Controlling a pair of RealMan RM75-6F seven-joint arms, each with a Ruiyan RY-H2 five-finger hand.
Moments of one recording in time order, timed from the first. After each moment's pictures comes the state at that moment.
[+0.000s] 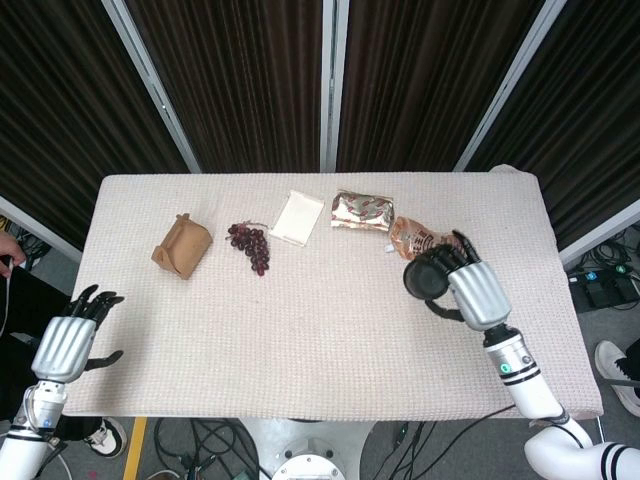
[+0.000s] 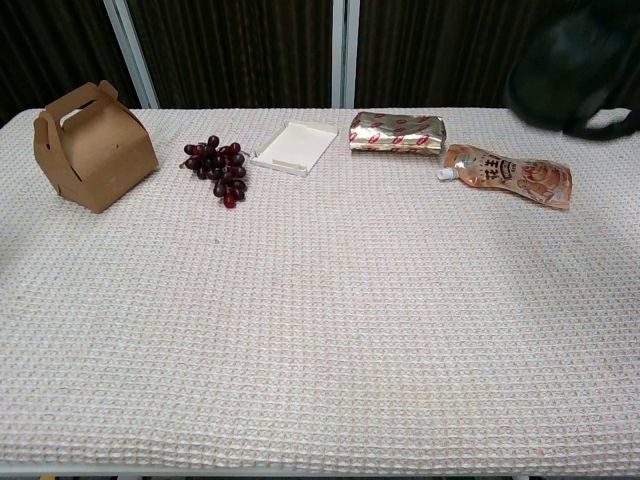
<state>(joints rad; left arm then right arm) -0.17 -1.25 -0.01 -1.50 1.52 1.40 0.06 0.51 -1.28 0.13 -1.61 -1.46 1.17 -0.06</state>
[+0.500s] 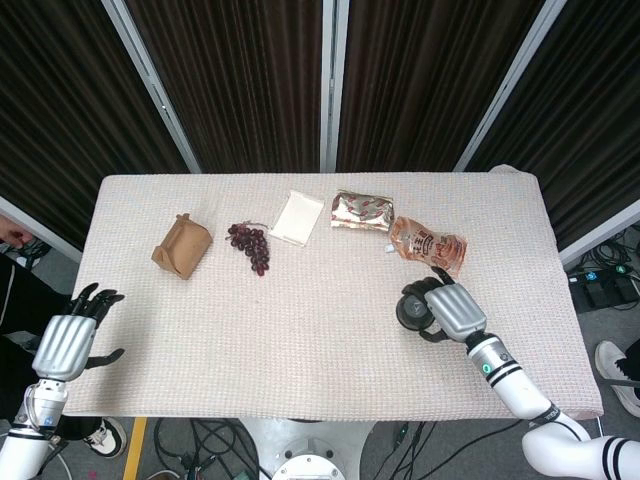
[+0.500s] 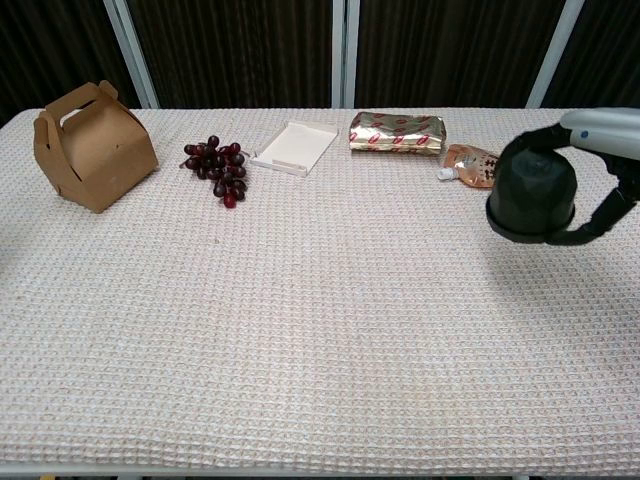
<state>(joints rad) -0.18 -1.25 -0.02 -1.50 1.52 1.40 0.05 0.57 -1.25 0.10 -1.69 -1.31 0.94 -0.16</state>
